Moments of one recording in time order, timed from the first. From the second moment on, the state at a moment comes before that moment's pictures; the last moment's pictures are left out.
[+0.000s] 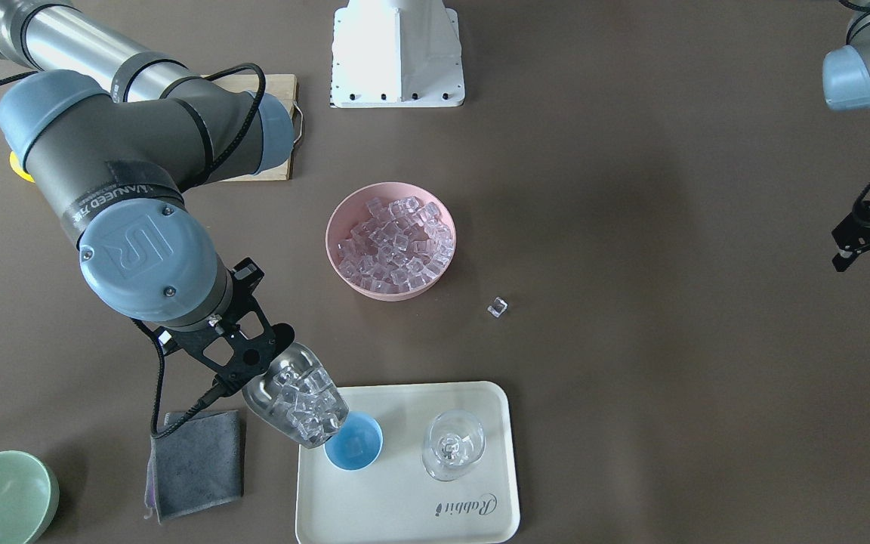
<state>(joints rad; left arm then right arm) -1.28 -1.70 -1.74 -1.84 -2.16 -0.45 0.93 -0.60 1.29 -2.09 2.18 -0.15</state>
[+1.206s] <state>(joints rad) -1.45 -1.62 -1.65 -1.73 -2.23 -0.30 0.94 -0.49 1.15 -2.16 2.14 -0.19</state>
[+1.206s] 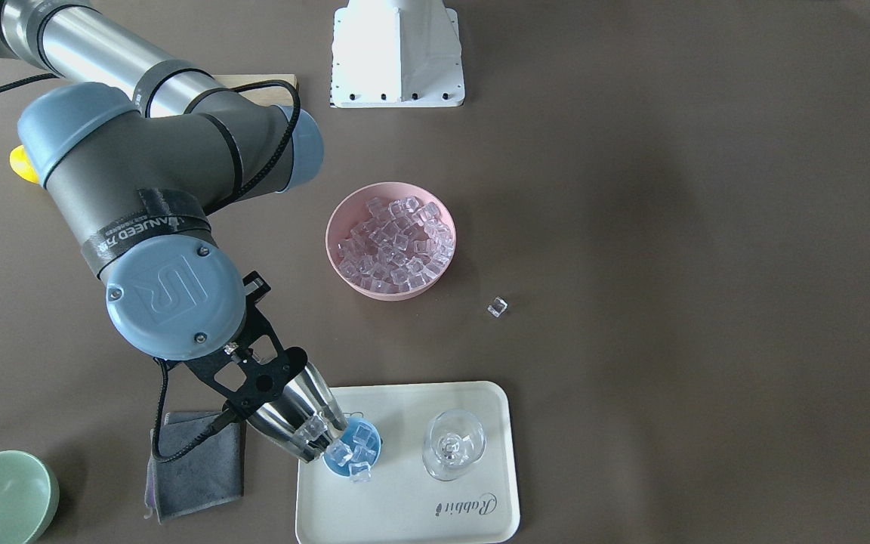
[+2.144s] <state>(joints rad) -1.45 -1.62 -1.67 -1.69 -2.23 -0.28 0.95 -0.57 1.32 -2.23 2.13 -0.21</state>
